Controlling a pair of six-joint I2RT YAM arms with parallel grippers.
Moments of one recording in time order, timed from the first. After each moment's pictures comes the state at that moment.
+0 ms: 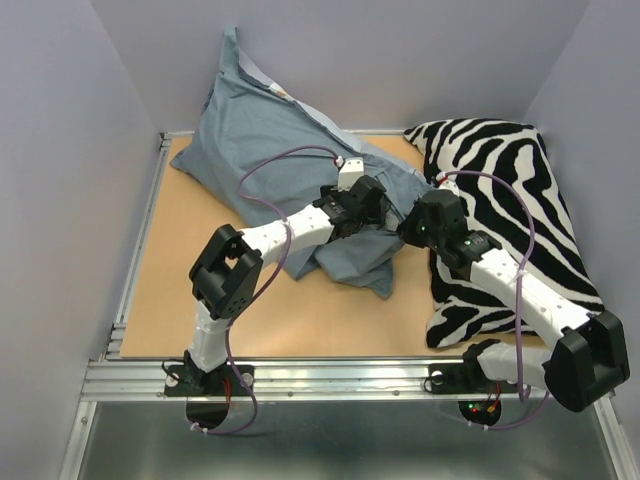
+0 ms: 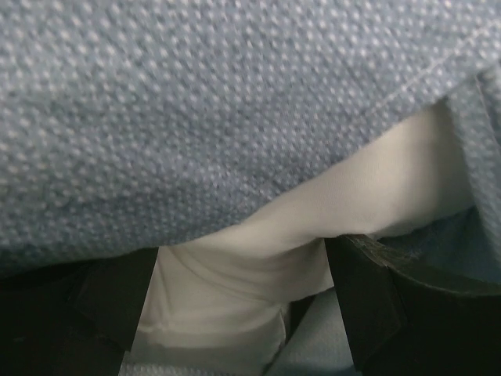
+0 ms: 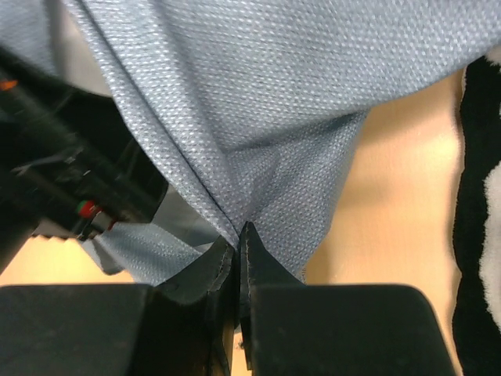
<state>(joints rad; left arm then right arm) -0.87 1.95 1.54 -0.37 -0.55 -0.69 0.46 1.20 0.86 -0.30 0.18 0.69</state>
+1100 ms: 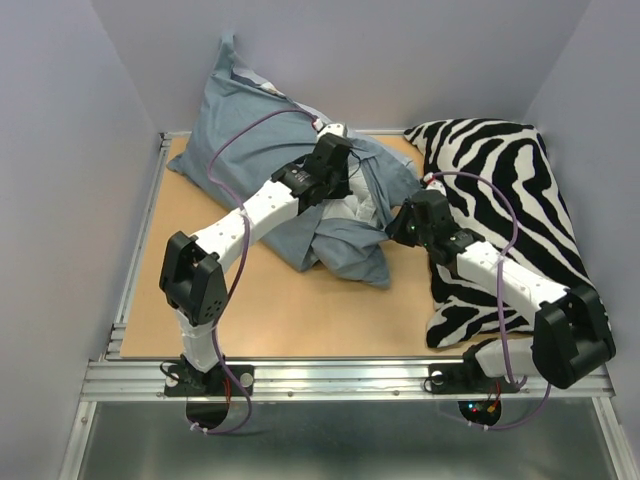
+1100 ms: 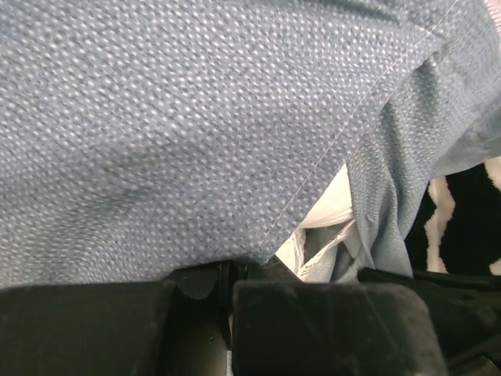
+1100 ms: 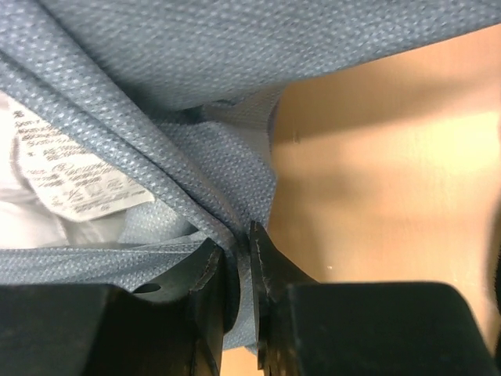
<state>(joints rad) -0.73 1.81 1.69 -0.54 -0.27 -0.55 0.46 1.31 0.84 -0.18 0.13 0.67</state>
